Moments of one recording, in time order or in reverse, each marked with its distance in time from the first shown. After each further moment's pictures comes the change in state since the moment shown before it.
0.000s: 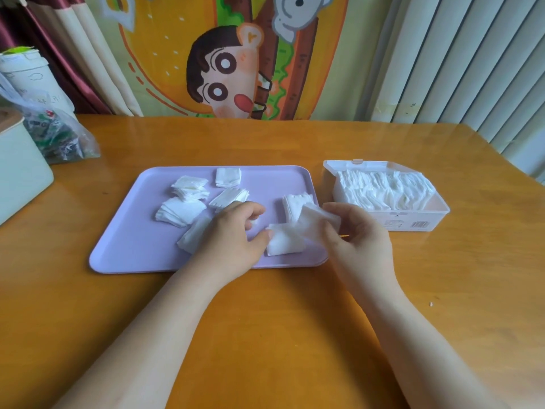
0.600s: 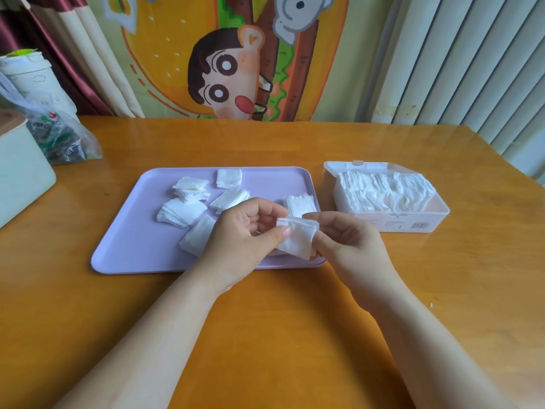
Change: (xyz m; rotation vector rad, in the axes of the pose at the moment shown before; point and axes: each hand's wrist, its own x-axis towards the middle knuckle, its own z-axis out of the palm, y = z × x) left_hand -0.009 0.023 0.004 -0.736 -0.064 -0.034; right_hand 0.000 -0.009 -0.004 0.356 -0.311 0.129
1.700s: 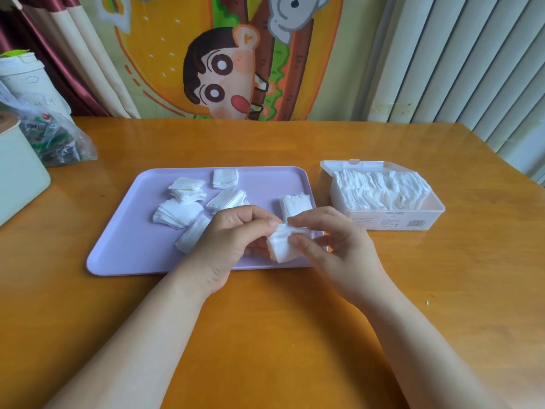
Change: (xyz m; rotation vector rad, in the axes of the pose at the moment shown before) left_hand 0.001 0.008 -0.008 -0.165 -0.100 -0.173; right_hand -0.003 0.002 0.003 -0.322 -0.055 -0.282
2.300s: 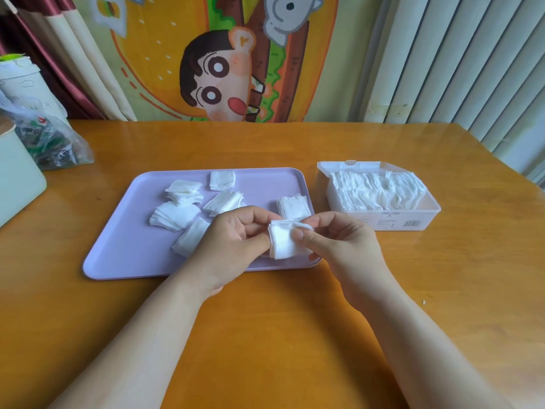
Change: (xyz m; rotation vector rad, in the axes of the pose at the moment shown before) left_hand -0.006 0.001 0.009 0.124 -0.019 0.079; right_hand 0.003 -0.003 -0.004 0.359 0.103 0.342
